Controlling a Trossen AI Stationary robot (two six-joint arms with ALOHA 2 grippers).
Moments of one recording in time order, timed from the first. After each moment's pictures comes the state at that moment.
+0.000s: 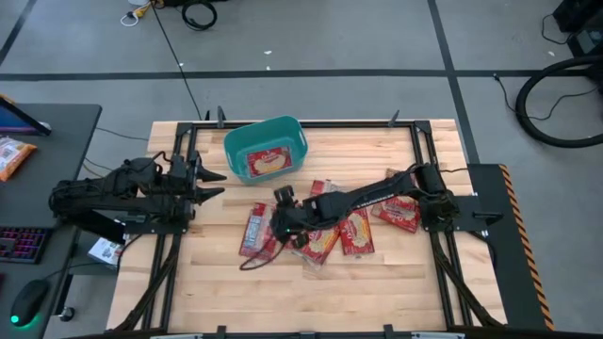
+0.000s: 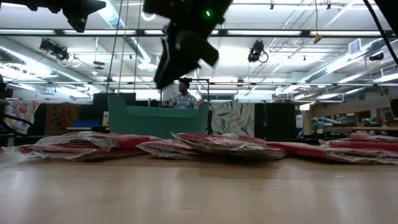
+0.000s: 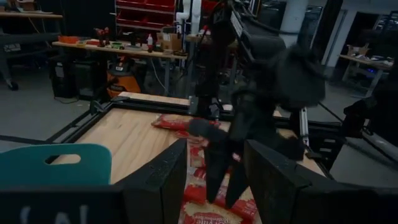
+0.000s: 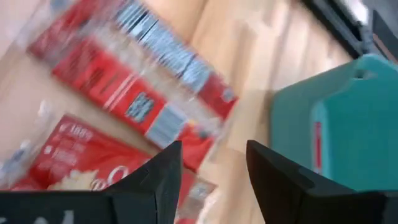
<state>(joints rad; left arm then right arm) 0.01 0.31 0.50 -0.22 -0.06 -0.12 0.19 2.11 1.74 -0.59 0.40 -0.41</state>
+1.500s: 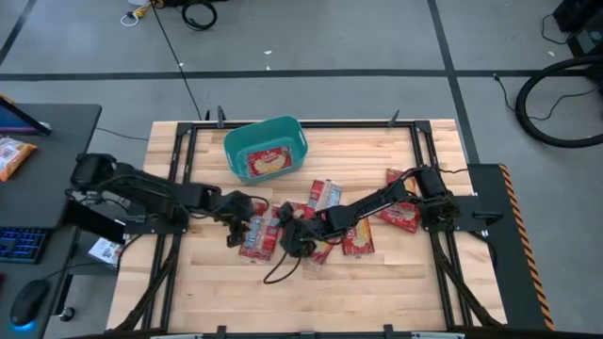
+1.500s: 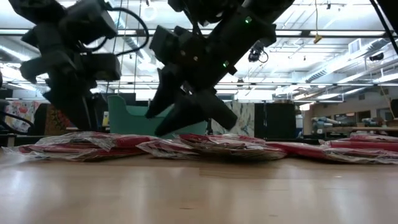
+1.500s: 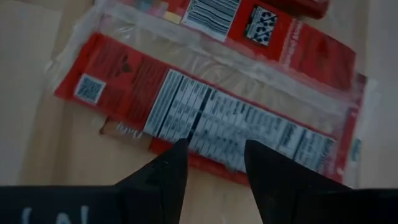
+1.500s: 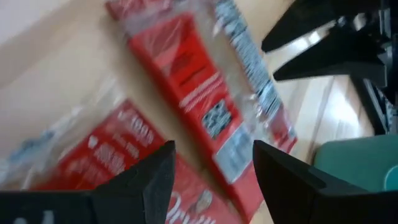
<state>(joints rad) -0.11 1.27 0.50 -0.25 0.01 -0.31 0.22 2.11 1.39 -0.09 0.32 -0.70</state>
